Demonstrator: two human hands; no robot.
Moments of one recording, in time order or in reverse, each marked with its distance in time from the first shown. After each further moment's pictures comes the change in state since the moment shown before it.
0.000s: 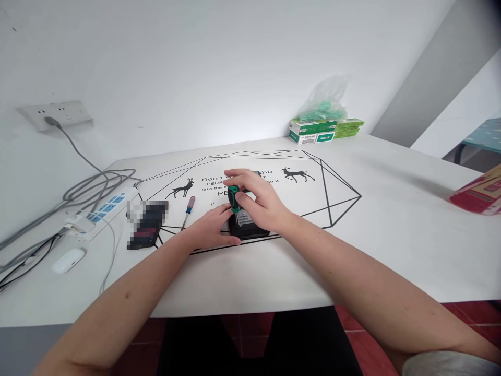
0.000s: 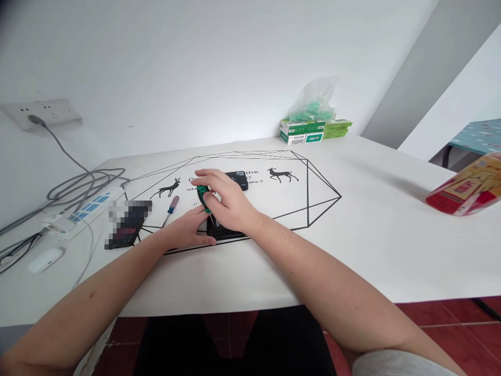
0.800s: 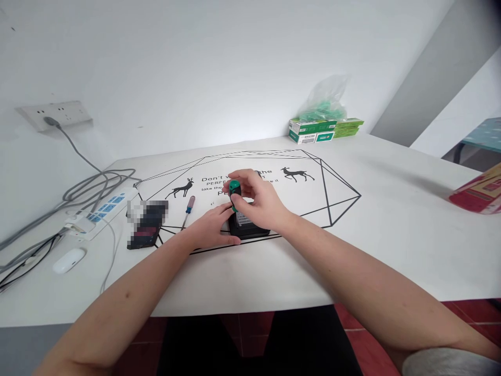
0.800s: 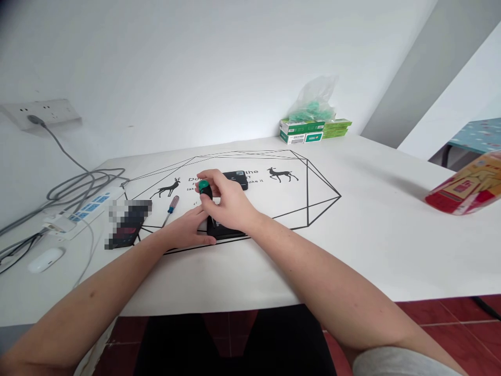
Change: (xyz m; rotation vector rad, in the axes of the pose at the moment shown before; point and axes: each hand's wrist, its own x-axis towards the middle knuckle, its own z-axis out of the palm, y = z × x) left_hand 0.000 0.000 0.000 -0.008 0.004 -0.012; right_hand -0.001 -0.003 0.006 0.147 0.011 0.218
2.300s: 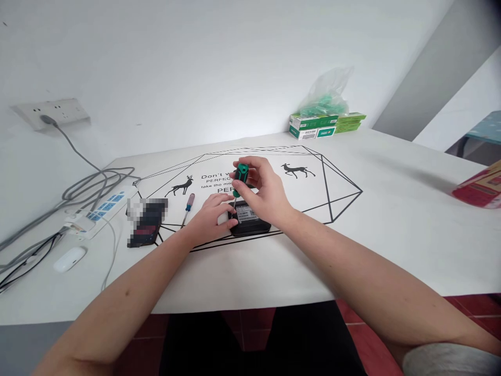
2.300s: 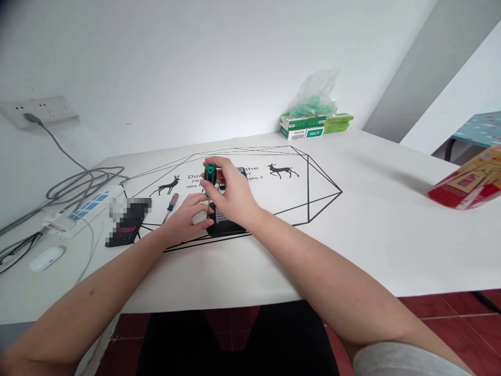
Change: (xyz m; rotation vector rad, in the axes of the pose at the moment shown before) left_hand -0.003 -0.004 0.000 0.023 0.260 0.129; right_hand 0.003 0.001 0.001 0.007 0.175 -0.047
